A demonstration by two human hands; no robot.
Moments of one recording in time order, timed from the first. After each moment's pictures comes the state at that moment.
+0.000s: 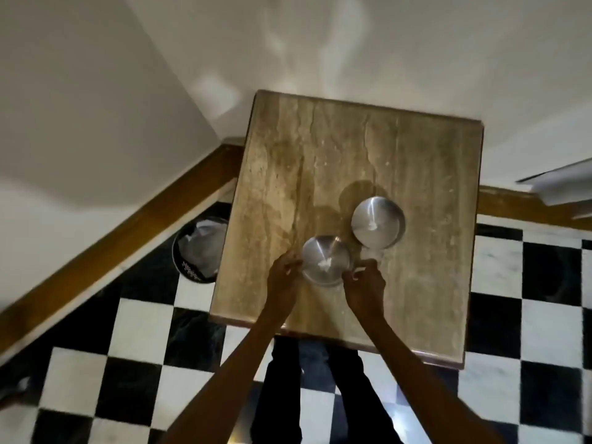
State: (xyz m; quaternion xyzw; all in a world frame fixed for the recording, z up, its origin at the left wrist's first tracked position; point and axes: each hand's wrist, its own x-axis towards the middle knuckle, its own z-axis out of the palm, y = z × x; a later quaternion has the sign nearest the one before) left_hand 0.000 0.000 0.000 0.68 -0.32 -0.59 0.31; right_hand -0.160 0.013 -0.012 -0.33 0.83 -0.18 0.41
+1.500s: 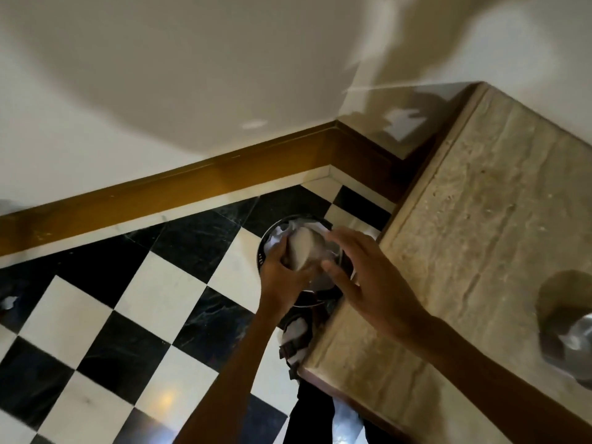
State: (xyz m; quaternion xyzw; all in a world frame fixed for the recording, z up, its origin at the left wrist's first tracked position) left_hand 0.261 -0.044 -0.164 0.78 -0.23 -0.49 0.30; right_hand 0.105 -0.121 -0.061 -0.79 0.45 -0.04 0.41
